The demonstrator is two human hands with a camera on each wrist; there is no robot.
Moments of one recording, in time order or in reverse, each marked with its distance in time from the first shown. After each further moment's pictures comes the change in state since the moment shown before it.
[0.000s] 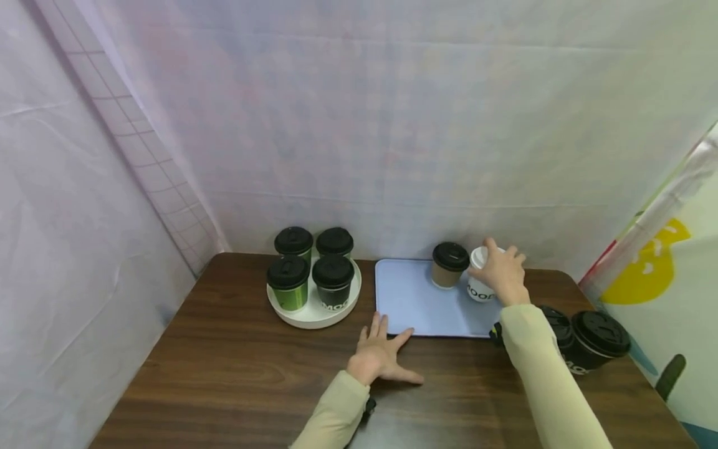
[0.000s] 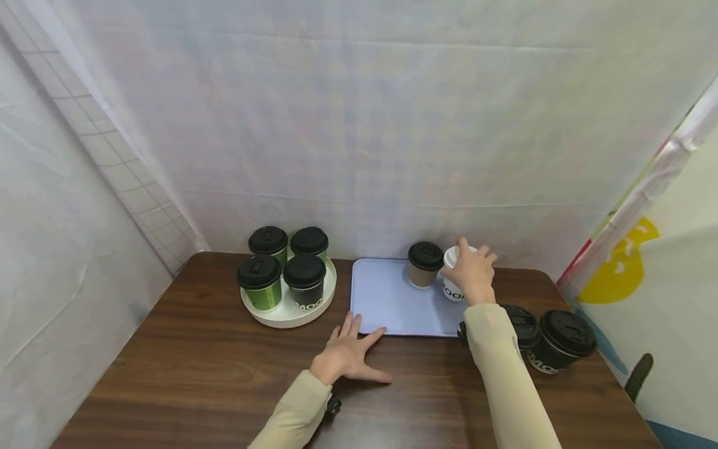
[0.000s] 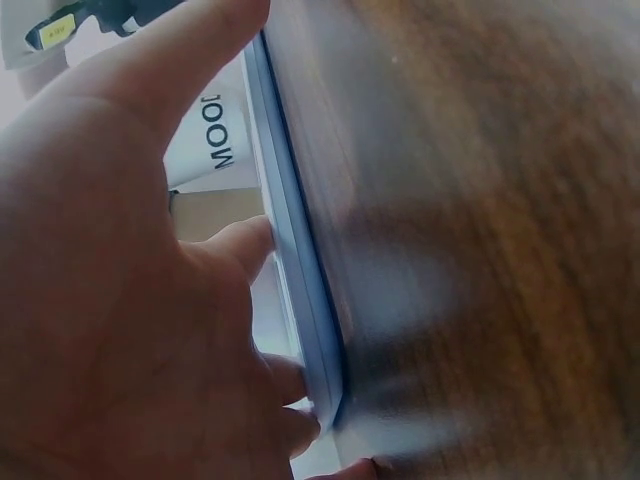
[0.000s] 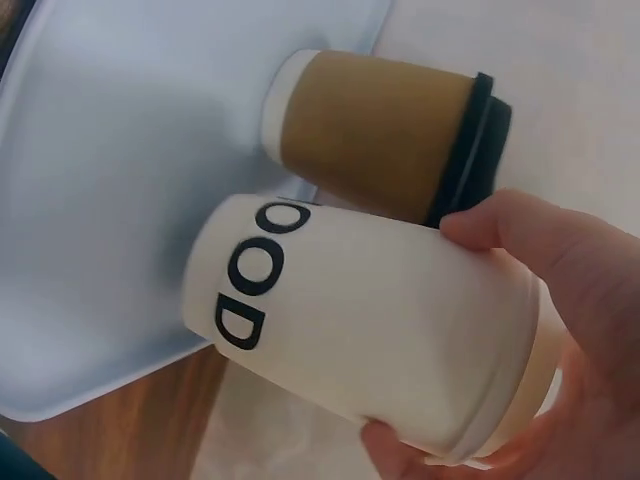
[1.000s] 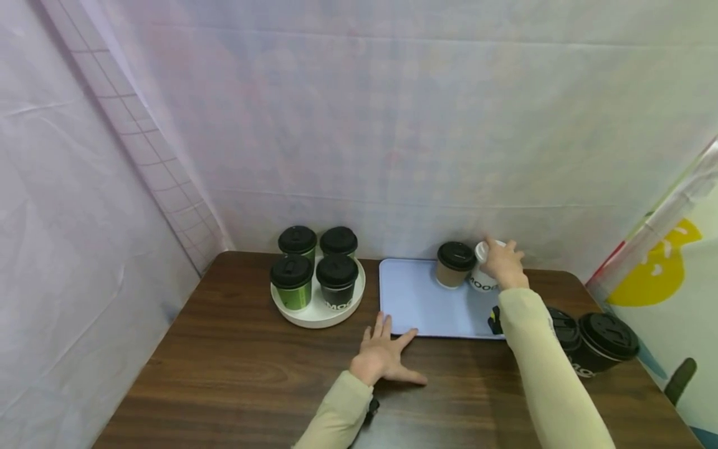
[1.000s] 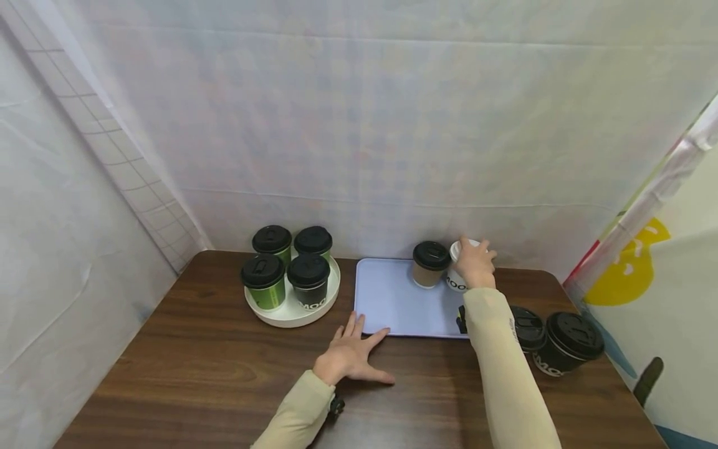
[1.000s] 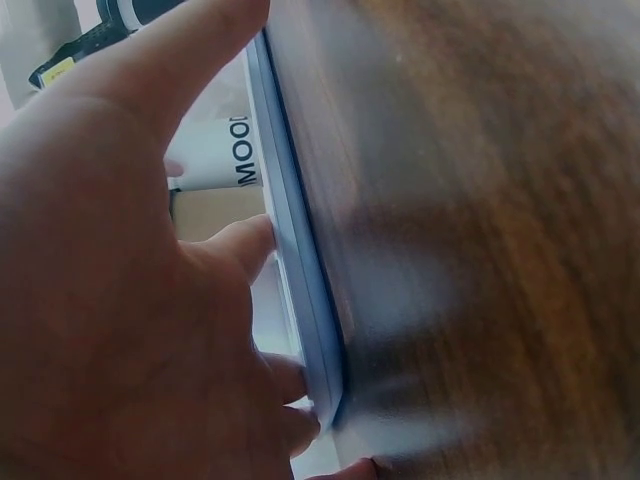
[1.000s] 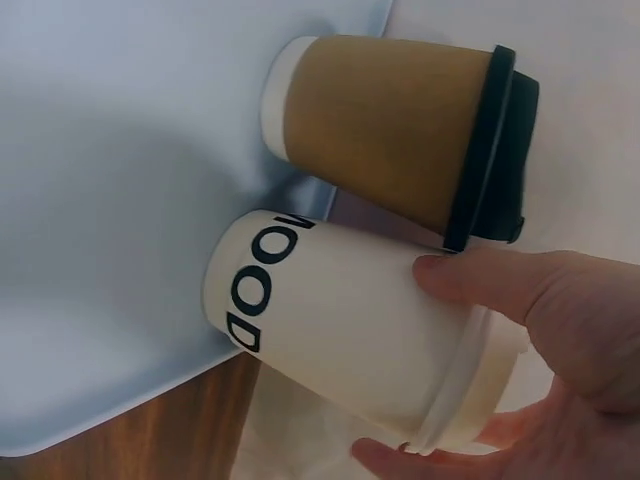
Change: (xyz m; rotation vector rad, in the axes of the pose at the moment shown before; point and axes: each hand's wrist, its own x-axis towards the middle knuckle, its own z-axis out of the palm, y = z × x) left_hand 0.000 -0.002 0.000 -0.015 -0.006 0.001; right_hand 0.026 -0.003 -0.002 0.025 -0.159 0.034
